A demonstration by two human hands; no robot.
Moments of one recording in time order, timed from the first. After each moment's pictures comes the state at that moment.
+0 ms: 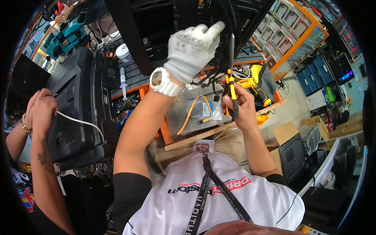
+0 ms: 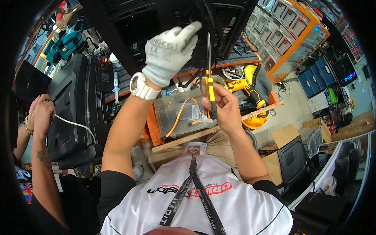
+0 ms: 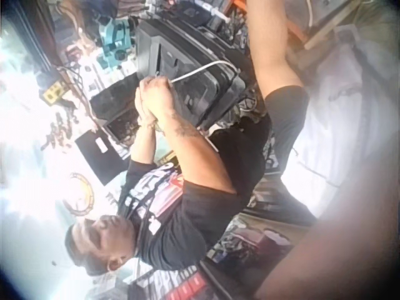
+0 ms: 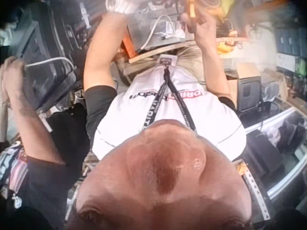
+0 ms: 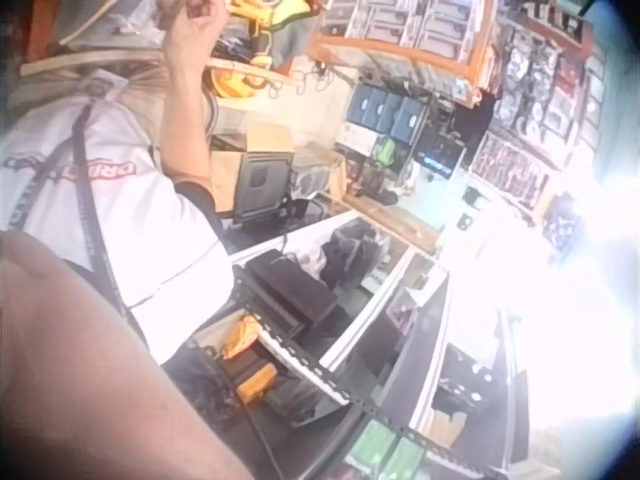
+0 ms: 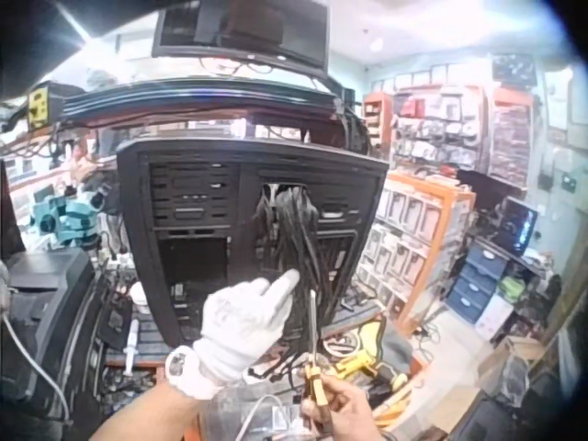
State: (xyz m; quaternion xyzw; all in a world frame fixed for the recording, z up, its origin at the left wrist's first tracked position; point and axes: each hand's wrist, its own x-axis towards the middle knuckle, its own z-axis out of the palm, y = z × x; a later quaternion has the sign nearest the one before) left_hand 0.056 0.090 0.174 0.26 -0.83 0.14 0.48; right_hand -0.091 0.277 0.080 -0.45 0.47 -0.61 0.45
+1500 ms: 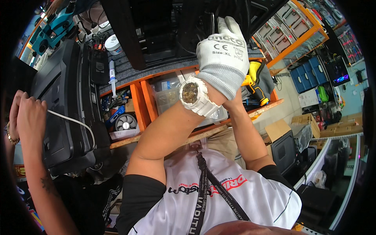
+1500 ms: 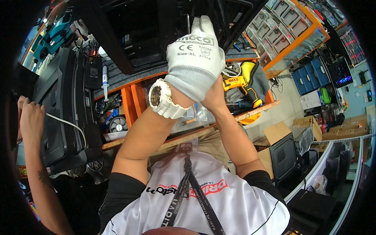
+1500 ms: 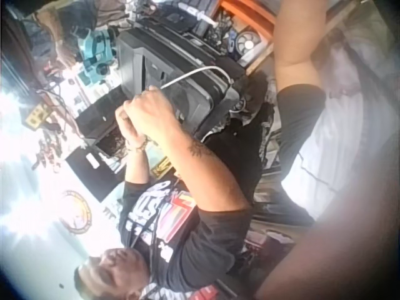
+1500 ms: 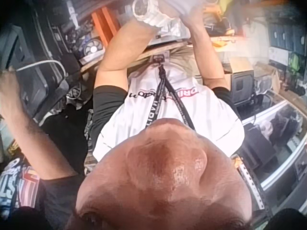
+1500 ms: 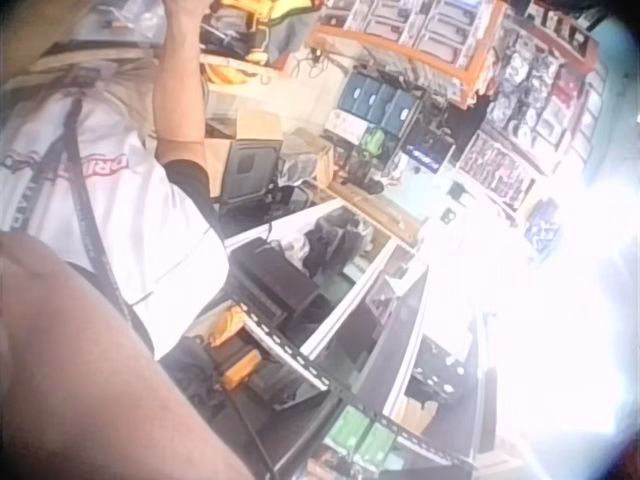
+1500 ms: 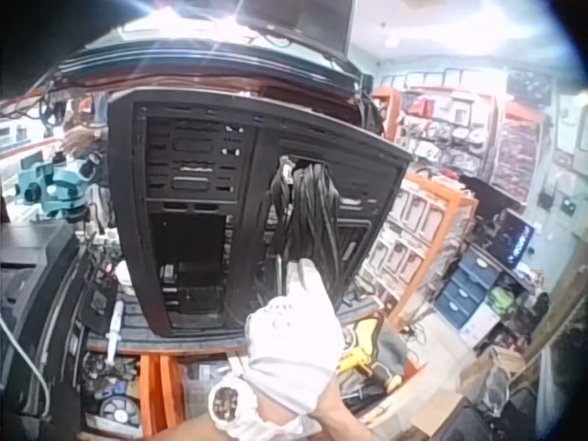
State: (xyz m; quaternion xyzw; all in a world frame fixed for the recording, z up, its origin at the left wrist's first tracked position) left_hand 0.002 0.150 0.186 0.43 -0.83 0.11 0.33; right_hand -0.088 0.200 0.061 -0.54 0.54 -0.59 0.26
